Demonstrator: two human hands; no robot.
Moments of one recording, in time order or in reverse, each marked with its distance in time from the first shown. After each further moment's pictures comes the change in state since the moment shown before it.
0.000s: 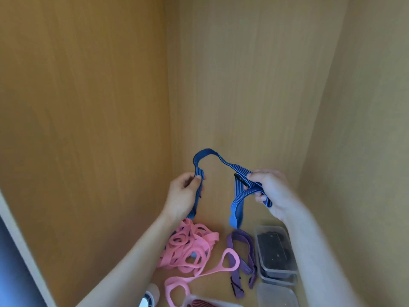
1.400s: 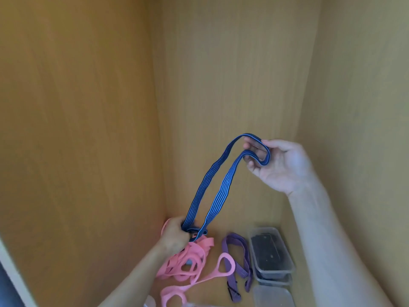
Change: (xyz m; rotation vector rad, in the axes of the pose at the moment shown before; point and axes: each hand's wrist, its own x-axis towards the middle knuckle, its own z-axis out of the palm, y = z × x) left_hand -0.011 -0.087 -0.008 0.286 -0.231 -0.277; right_hand -0.001 -0.062 -0.030 0.607 -0.276 -0.003
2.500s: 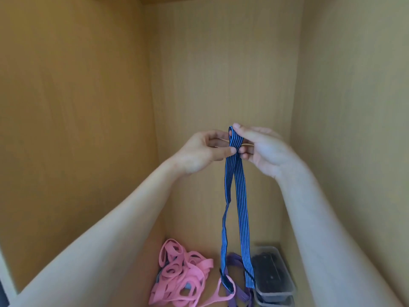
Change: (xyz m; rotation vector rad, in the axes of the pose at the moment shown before) left_hand -0.022 0.262 -0.029 -0.016 -0.224 0.538; right_hand 0.015 -0.045 0.052 -0.494 0.033 -0.253
